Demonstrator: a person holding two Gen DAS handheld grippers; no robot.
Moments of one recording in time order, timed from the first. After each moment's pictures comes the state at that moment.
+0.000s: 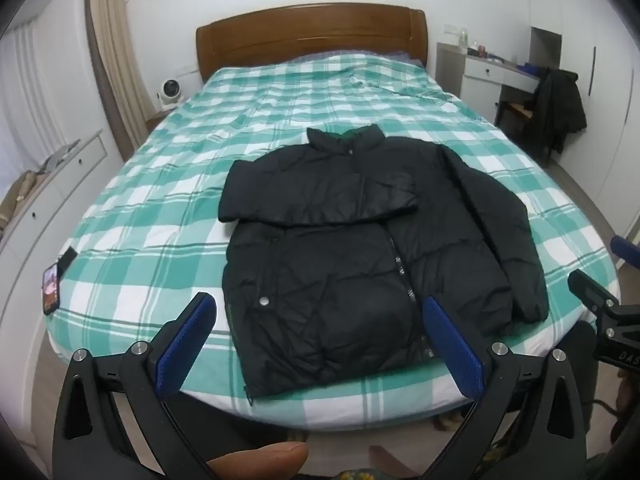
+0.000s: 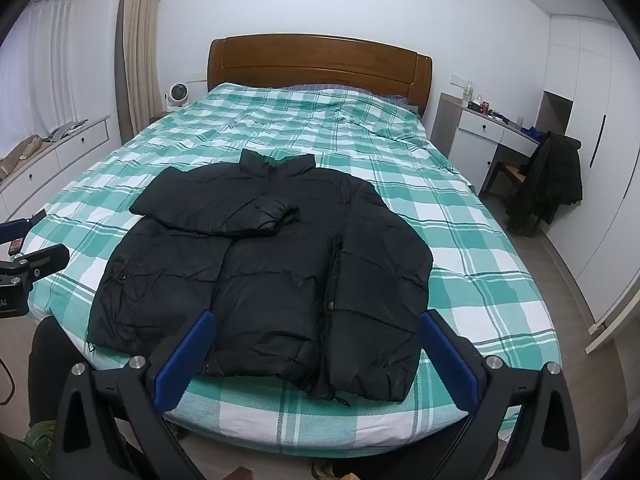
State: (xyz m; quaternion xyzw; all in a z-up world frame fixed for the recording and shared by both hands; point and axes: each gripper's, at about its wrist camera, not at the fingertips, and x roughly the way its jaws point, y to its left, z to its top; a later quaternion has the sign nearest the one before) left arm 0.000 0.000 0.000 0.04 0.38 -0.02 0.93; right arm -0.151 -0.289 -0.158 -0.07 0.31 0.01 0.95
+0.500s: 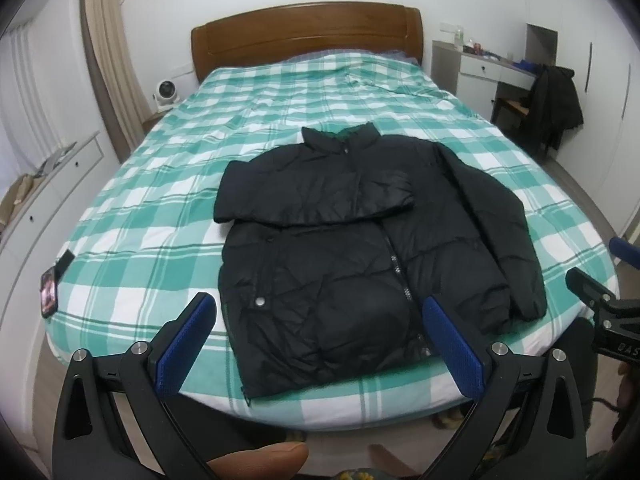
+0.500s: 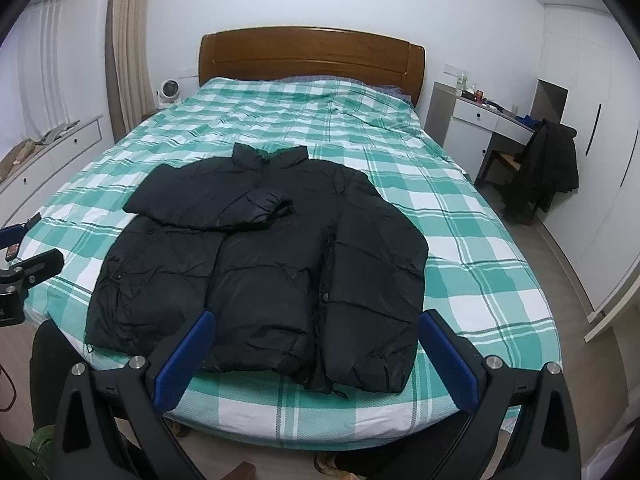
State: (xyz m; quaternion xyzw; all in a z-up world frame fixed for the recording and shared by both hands) left arm -0.001 -0.004 0.004 0.04 0.35 -0.02 0.94; right arm -0.148 -0.296 -0.163 -0.06 0.33 -0.01 0.94
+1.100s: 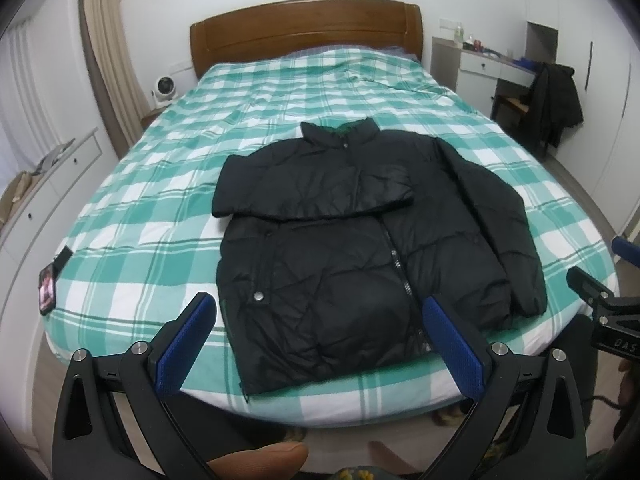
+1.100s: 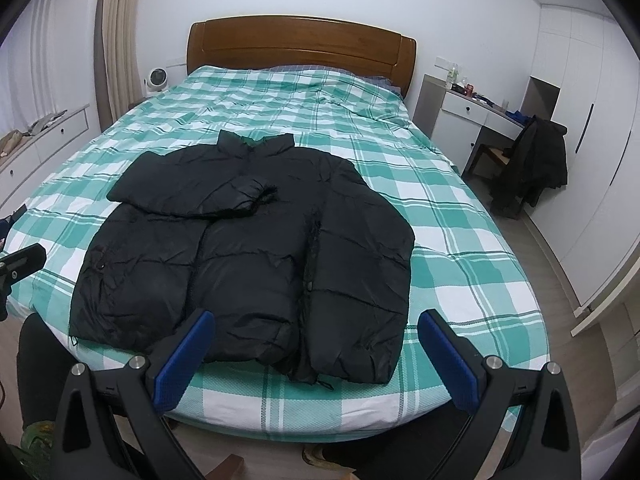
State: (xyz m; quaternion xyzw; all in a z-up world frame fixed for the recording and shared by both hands) left arm 0.000 -0.003 -0.005 0.06 0.36 -0.02 0.93; right arm -0.147 -0.297 -0.168 -0.08 0.34 -0.03 0.94
